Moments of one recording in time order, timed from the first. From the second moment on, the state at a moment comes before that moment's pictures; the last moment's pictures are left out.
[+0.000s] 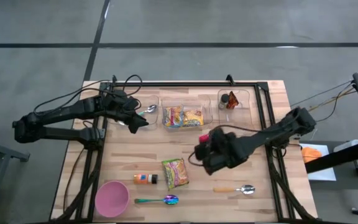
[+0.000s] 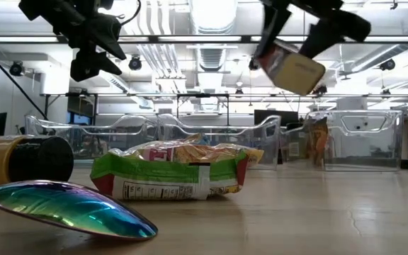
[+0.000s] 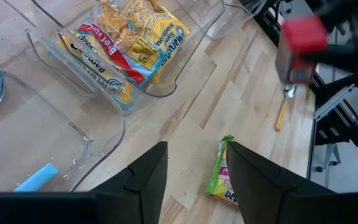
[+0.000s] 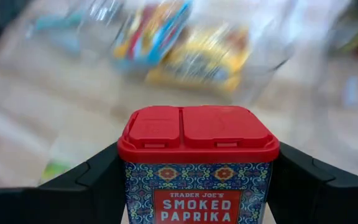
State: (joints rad) left arm 0.33 0.92 0.78 -0.58 0.26 -0.55; right arm 0.41 1.69 1.40 -1.09 0.75 1.61
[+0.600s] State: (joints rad) left arm 0.33 0.92 0.78 -0.58 0.26 -0.57; right arm 0.24 1.30 0.91 -1.13 1.03 1.78
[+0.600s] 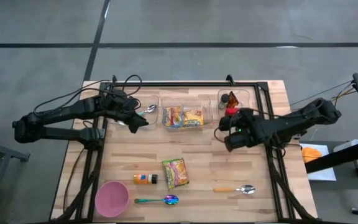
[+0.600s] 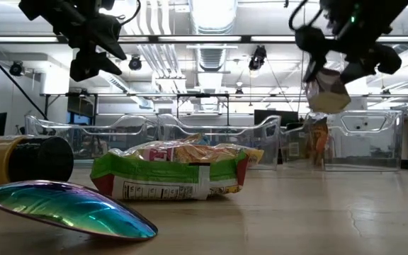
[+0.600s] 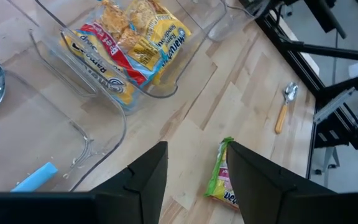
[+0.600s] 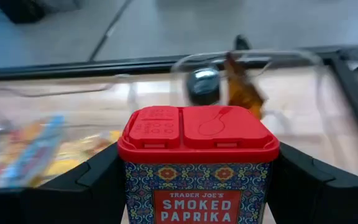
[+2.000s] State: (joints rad) left arm 0.34 0.92 0.78 -0.57 0.18 -0.64; right arm -0.16 1.44 0.63 -0.40 0.79 1.18
